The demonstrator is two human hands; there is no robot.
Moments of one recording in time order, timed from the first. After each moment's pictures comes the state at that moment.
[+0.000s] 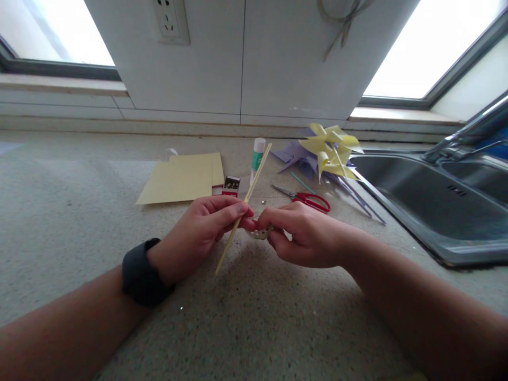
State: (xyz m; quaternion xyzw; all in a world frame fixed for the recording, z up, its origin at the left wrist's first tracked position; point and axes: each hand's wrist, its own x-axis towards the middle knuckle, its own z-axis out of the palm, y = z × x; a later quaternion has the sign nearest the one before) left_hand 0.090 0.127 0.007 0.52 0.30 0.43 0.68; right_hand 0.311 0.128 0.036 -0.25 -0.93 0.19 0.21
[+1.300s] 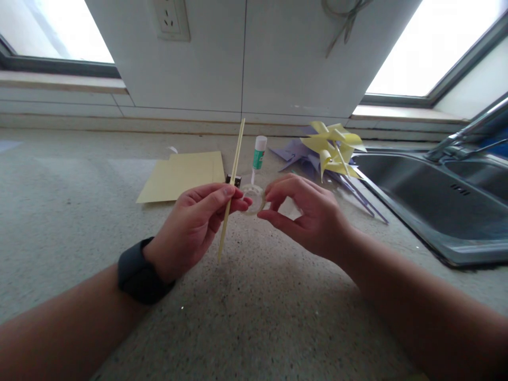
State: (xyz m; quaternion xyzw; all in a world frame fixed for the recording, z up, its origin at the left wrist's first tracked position) left_hand 0.096 0.126 0.018 0.40 0.30 0.55 0.67; right_hand 0.306 0.133 0.028 -0.26 -0.86 0.11 0.43
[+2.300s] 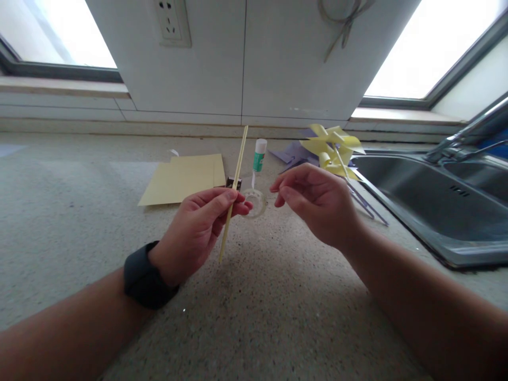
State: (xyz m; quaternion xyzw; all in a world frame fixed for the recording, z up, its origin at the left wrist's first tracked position) left_hand 0.098 0.125 0.016 0.40 0.32 0.55 0.66; right_hand 0.305 0.137 0.037 -0.33 -0.72 0.31 0.52
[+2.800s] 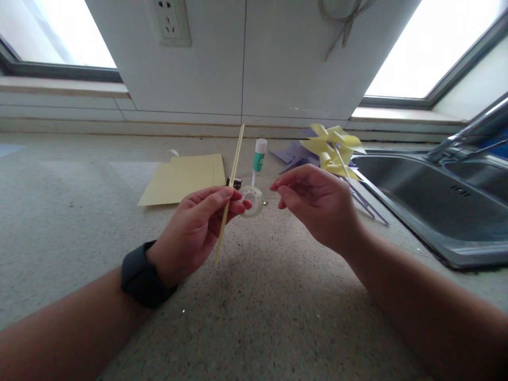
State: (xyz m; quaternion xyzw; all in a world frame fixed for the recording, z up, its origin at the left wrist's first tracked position) left_hand 0.099 0.124 0.021 0.36 0.32 0.56 0.67; right_hand 0.304 0.136 0.033 -0.36 -0.72 0.26 0.52
